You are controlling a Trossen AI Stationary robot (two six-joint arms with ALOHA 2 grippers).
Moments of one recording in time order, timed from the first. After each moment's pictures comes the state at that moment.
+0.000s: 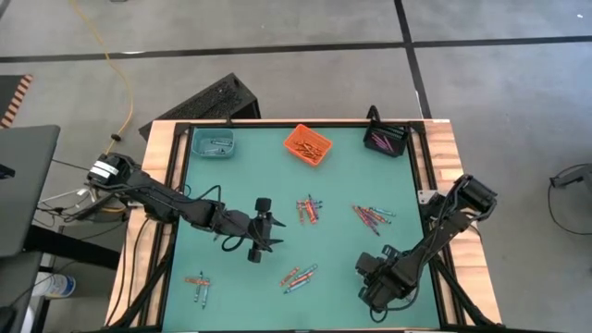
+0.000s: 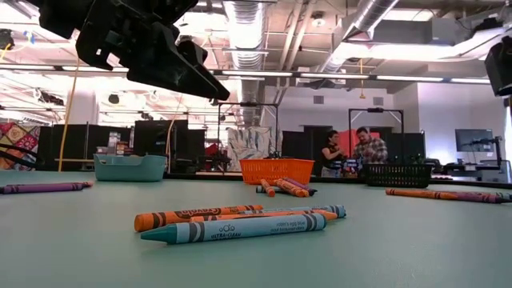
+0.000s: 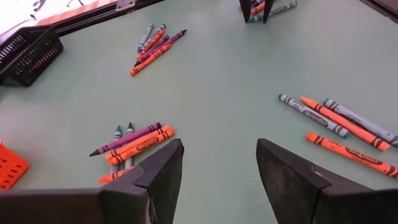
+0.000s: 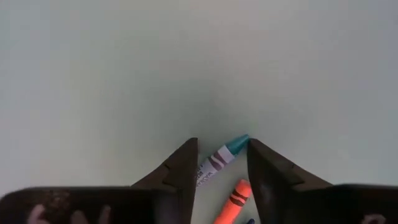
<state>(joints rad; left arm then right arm) -0.31 1.46 0.66 0.35 -0.27 0.13 0.80 1.80 1.05 -0.75 0.15 1.40</state>
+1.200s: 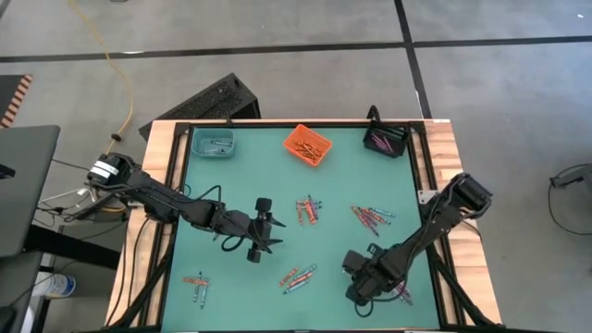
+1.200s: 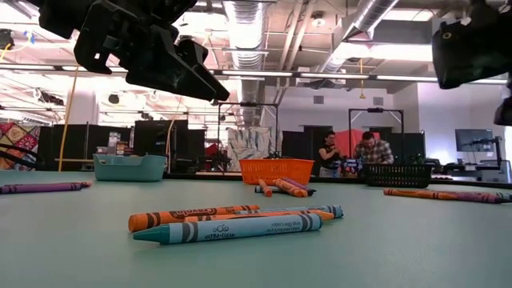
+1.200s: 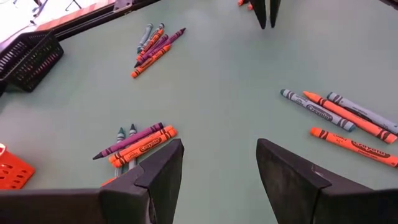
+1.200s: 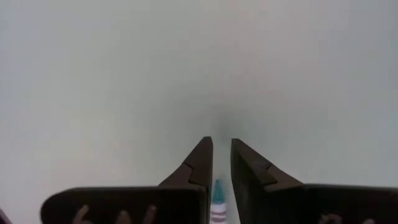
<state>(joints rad) -0.31 1.46 0.66 0.35 -0.27 0.17 0.71 1.81 1.10 -0.66 0.15 1.25</state>
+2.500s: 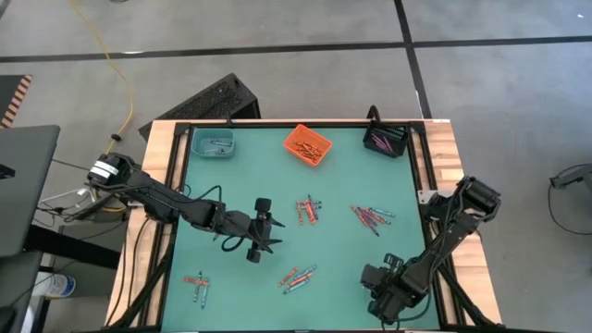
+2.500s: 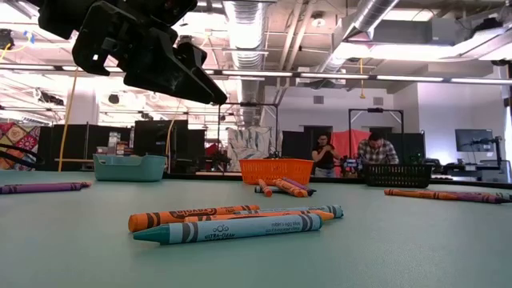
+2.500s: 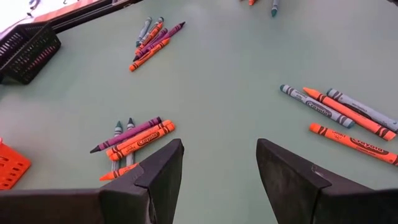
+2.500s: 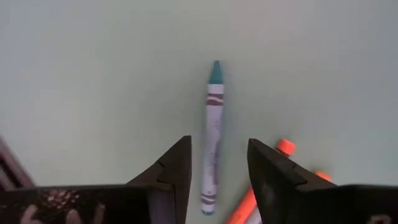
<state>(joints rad) -0.31 1.46 0.66 0.33 -0.27 0.15 0.89 1.78 1.10 -0.77 0.13 1.33</state>
